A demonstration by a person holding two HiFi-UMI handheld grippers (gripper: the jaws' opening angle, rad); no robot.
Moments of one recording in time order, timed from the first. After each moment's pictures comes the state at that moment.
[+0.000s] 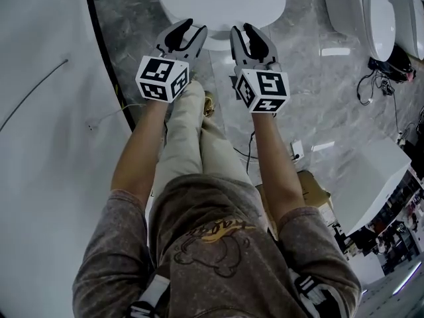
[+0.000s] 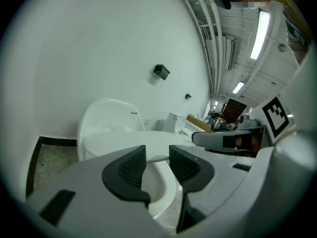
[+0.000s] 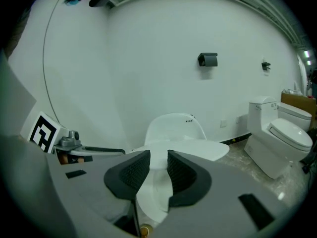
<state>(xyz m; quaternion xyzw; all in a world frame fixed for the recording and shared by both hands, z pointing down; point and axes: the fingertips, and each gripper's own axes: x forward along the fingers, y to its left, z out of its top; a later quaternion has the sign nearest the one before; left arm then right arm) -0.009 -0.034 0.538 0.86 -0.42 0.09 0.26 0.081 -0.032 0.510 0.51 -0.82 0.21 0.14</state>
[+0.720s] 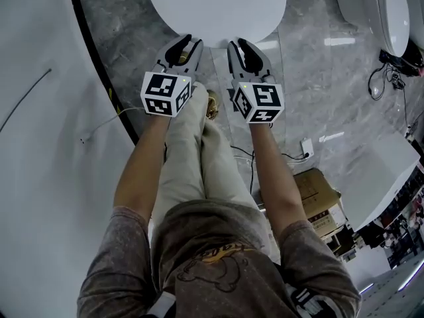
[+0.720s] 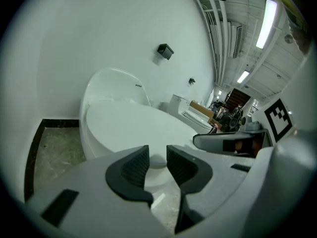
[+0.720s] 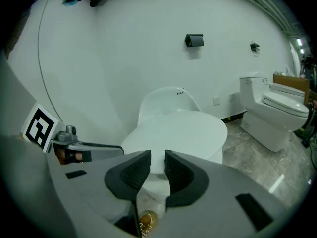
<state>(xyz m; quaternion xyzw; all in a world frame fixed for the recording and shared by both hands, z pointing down) 0.001 0.013 0.672 0.85 -0.42 0.15 0.29 0.096 0.019 0.655 0.52 -0.79 0.27 0.16</state>
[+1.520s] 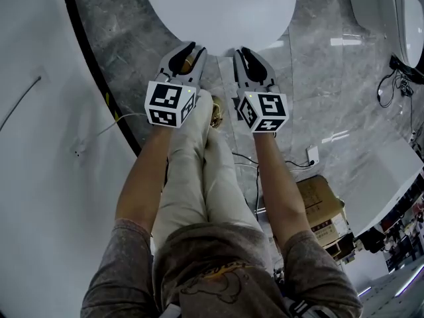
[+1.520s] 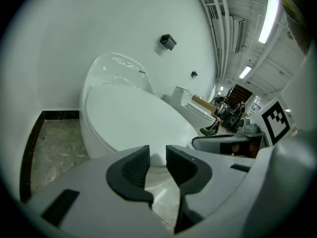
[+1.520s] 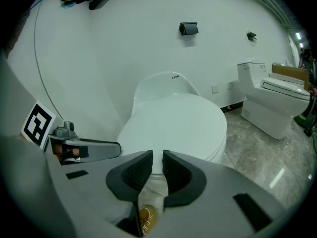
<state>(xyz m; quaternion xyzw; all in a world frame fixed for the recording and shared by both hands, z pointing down) 0.003 0.017 0.748 0.84 -0.42 0.18 0.30 0.100 0.025 0.743 0.52 -0.79 0.30 0.16</state>
